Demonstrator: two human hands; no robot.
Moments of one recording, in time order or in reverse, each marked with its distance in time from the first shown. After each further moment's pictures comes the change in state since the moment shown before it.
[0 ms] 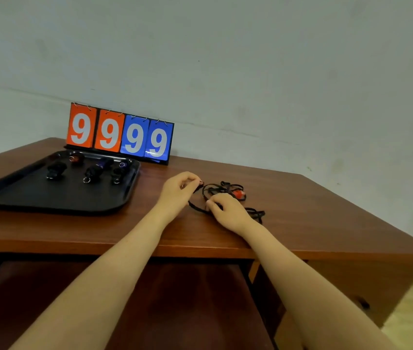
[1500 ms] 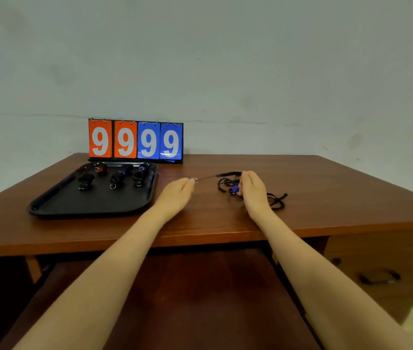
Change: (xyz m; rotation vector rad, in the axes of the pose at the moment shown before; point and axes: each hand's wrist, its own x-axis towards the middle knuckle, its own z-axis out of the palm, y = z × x) left_hand -0.011 -0.002 -0.043 0.431 -0.146 -0.140; right_hand -0.011 -0.023 0.001 0.684 0.475 0.317
